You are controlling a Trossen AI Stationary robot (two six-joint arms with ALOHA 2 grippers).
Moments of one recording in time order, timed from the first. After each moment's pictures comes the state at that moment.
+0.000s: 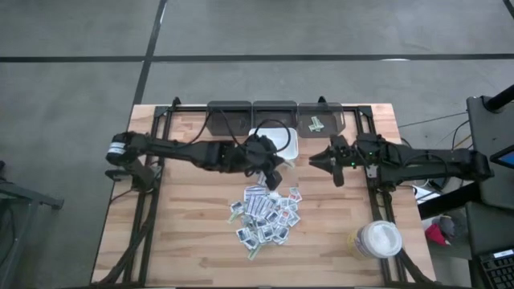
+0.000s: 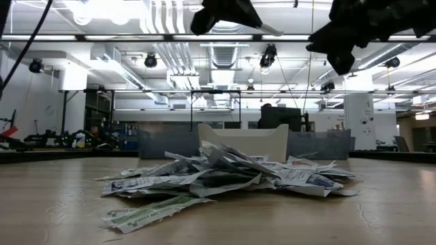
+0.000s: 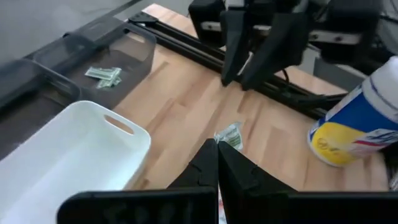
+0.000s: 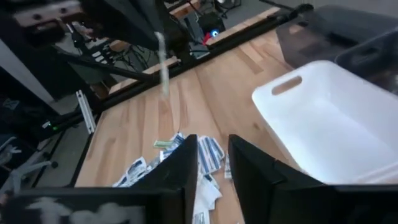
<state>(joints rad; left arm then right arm) -0.07 1.68 1.54 -0.36 -0.32 -0.45 -0.13 0.70 0.47 -0.04 -0.11 0.42</state>
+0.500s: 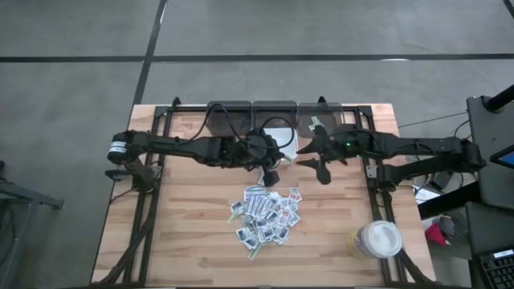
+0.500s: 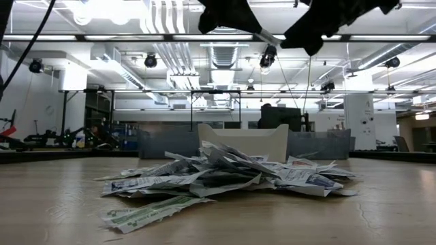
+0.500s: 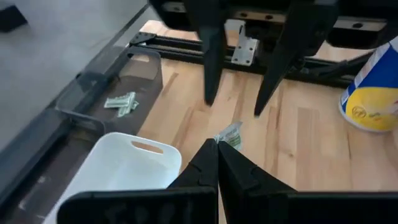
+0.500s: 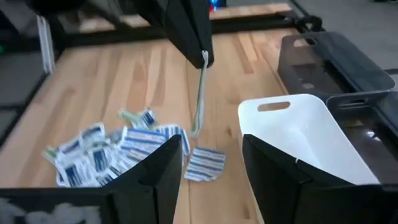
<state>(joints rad) -0.04 1.69 1.54 -0.35 -0.30 -0.14 -0.13 1.03 0.81 -0.27 -0.10 0.04</state>
